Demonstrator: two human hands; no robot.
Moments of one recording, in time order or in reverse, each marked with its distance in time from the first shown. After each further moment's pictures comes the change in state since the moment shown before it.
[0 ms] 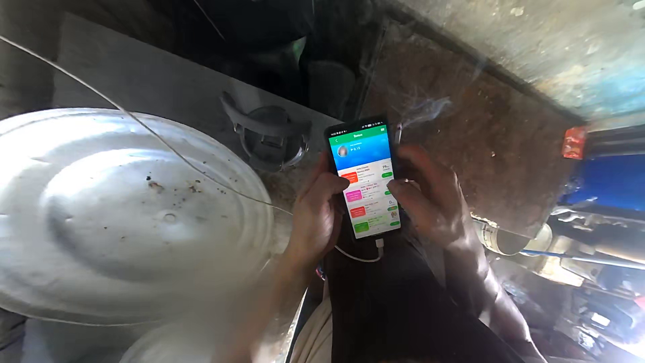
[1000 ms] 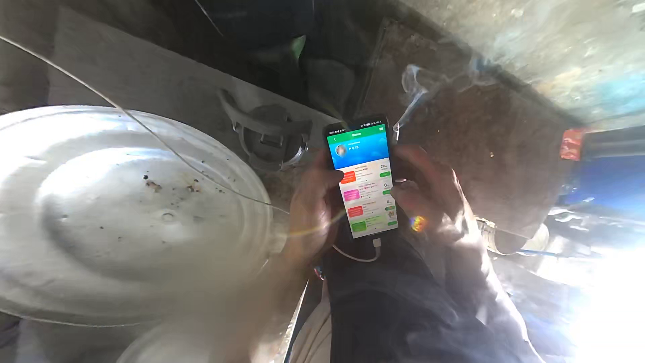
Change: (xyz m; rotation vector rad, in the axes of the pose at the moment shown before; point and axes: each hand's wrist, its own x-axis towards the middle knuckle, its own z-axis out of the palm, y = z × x) left_hand 0.001 0.002 -0.001 0.006 0.030 -0.011; right_hand 0.001 0.006 -0.007 0.049 -0.096 0.007
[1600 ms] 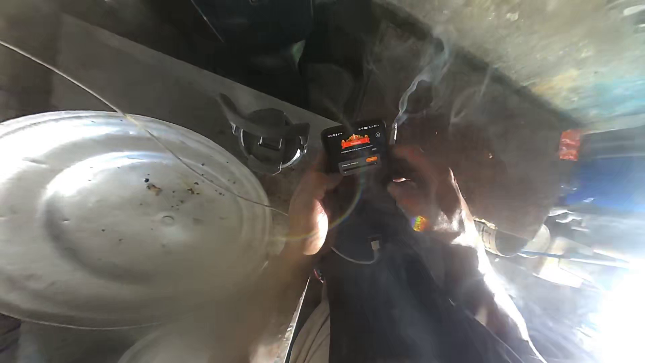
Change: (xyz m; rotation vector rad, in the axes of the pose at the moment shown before) left_hand -0.003 -0.003 -0.003 0.032 -0.021 0.026; right_hand 0.000 0.000 -0.001 -0.024 0.033 -0.056
